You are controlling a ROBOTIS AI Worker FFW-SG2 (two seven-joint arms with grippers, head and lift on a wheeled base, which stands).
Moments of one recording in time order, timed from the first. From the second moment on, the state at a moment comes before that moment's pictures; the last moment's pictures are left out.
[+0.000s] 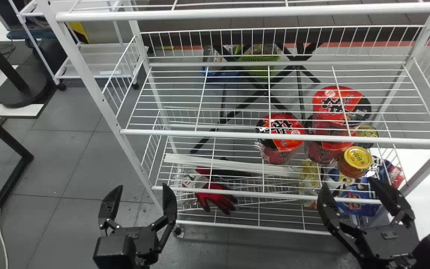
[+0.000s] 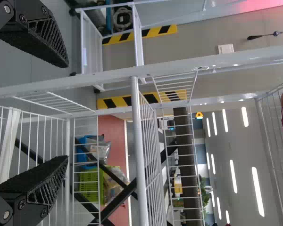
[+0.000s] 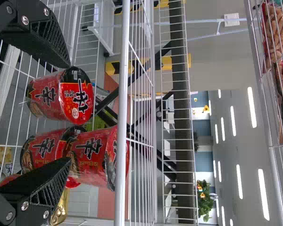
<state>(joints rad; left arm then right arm) 0.64 0.22 -0.18 -1.81 -0.02 -0.30 0.43 0.64 -0.13 0.11 -1.89 -0.09 -0.22 0.08</state>
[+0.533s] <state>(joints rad) 0.64 0.22 -0.18 -1.81 -0.02 -0.30 0.43 0.64 -0.13 0.11 -1.89 -0.09 -0.24 0.08</state>
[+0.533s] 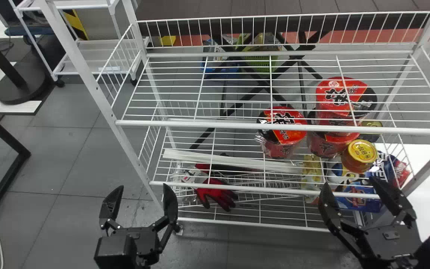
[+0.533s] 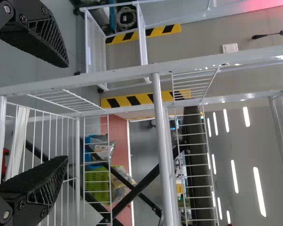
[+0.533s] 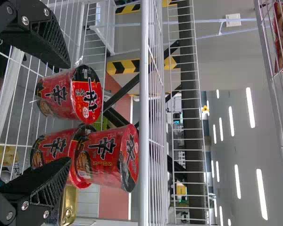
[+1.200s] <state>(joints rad) 0.64 0.22 -0.18 -1.81 -0.02 -0.30 0.43 0.63 -0.13 0.11 -1.88 -0.09 -0.28 0.09</state>
